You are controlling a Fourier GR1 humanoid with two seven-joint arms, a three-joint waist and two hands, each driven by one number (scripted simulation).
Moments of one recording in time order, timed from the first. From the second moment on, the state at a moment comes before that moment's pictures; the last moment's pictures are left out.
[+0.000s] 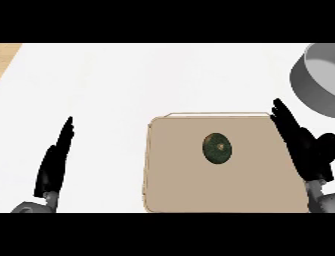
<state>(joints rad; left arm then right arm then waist) -0.04 0.34 -0.25 -1.33 0.07 0.38 0.02 -0.10 -0.46 0.26 -1.50 -0.29 -0.20 0.08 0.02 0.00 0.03</state>
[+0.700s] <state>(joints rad) -0.02 0.24 -0.20 -1.52 0.18 0.37 -0.13 0.12 -0.35 0.08 -1.80 0.01 -0.65 -0.50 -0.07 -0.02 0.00</state>
